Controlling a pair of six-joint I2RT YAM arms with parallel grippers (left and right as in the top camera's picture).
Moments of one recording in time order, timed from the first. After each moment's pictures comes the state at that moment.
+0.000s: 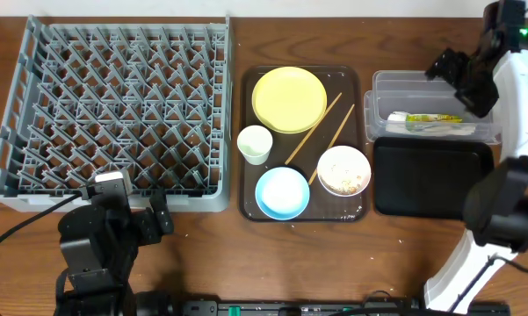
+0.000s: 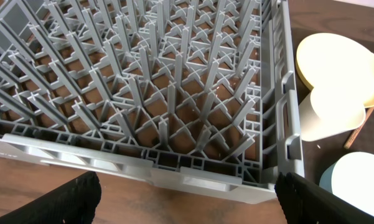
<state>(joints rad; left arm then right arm) 0.16 0.50 0.74 -0.90 0.08 -0.07 -0.18 2.03 1.96 -1.20 -0.08 0.51</state>
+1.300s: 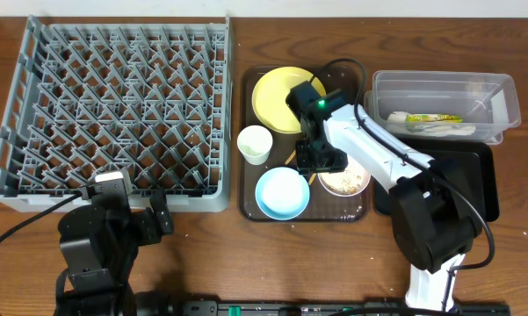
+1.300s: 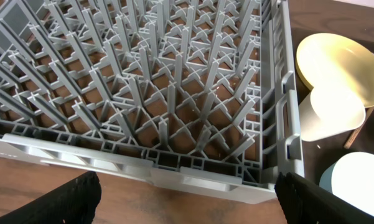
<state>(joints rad) 0.16 0.50 0.74 -0.90 0.08 -0.07 0.54 2.02 1.49 -1.09 -0.02 0.50</state>
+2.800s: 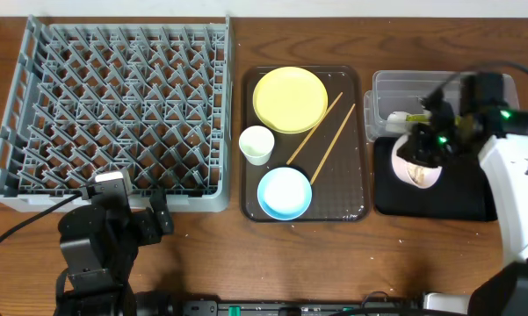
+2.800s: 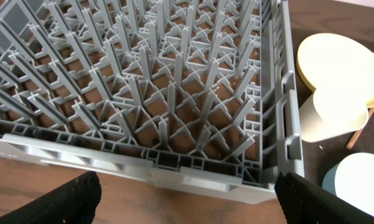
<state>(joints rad) 0.16 0.50 0.74 -0.90 0.08 -0.07 -0.14 1.52 1.23 -1.07 -0.46 0.06</state>
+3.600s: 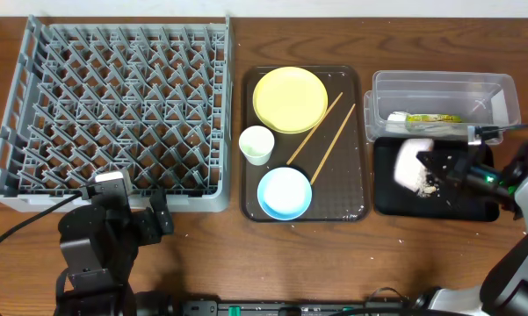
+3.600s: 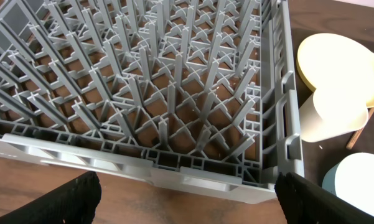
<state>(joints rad) 0.16 0.50 0.74 -0.90 0.08 -0.07 -0.58 1.63 0.90 -0.75 -1.24 -0.12</state>
